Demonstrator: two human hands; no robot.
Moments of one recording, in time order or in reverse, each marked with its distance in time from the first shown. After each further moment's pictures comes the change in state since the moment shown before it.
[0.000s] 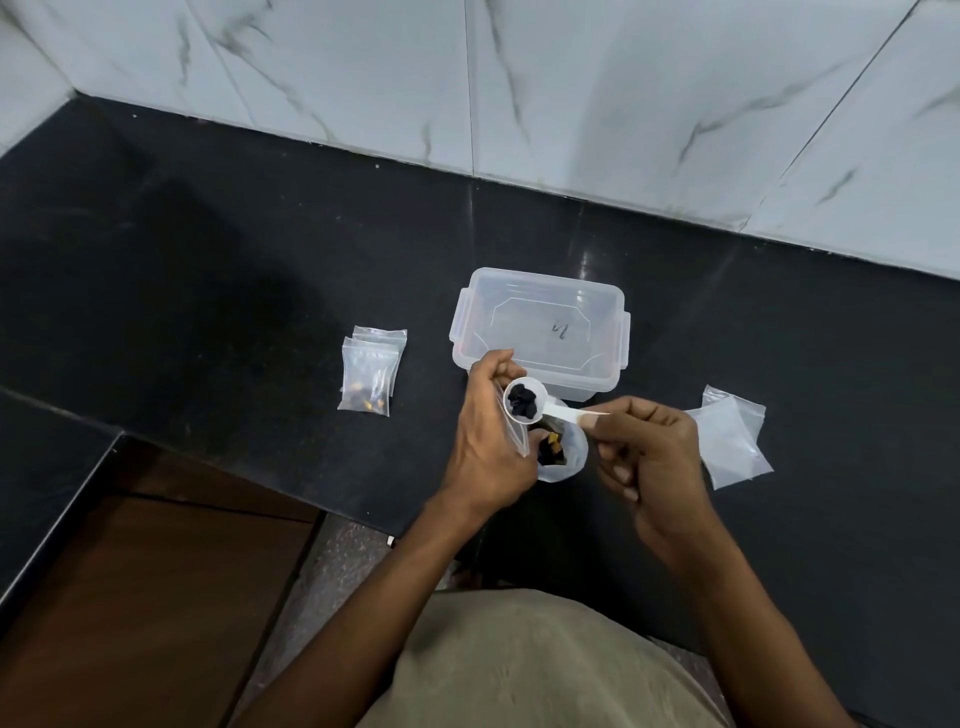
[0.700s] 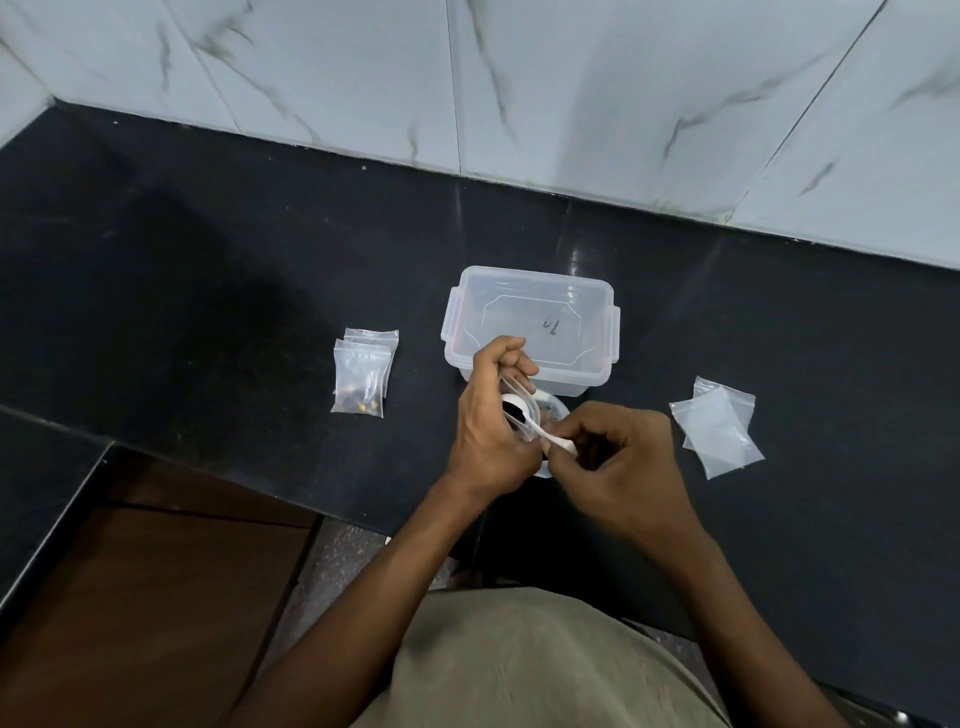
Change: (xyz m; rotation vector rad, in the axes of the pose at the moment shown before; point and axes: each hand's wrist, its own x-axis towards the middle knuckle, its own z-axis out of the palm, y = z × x) left_hand 0.010 0.006 0.004 -0.099 -0.018 0.087; right_hand -0.011 0.008 0.005 -0.721 -0.105 -0.630
